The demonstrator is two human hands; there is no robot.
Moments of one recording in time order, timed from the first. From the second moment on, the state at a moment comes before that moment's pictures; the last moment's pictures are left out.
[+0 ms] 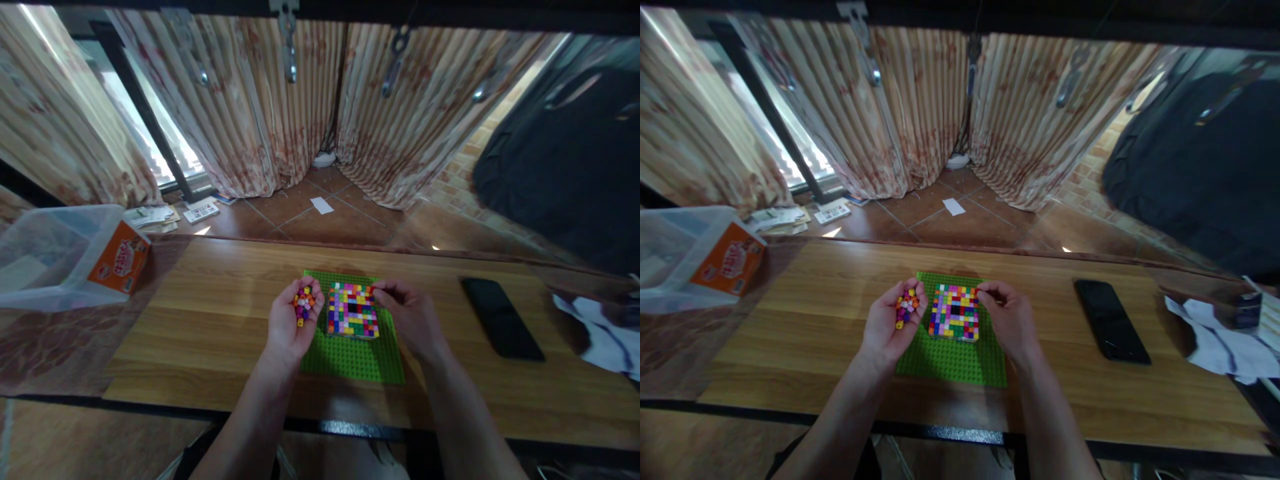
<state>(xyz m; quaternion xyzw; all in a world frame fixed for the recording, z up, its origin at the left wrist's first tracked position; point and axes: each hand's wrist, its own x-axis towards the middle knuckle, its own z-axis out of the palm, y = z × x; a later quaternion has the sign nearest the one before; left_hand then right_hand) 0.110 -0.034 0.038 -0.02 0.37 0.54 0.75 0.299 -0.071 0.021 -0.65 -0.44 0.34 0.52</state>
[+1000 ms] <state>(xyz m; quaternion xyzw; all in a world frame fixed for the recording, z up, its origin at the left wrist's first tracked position) 0.118 -0.036 0.037 -0.02 0.36 0.52 0.77 0.307 -0.066 0.018 -0.63 -0.51 0.33 0.48</state>
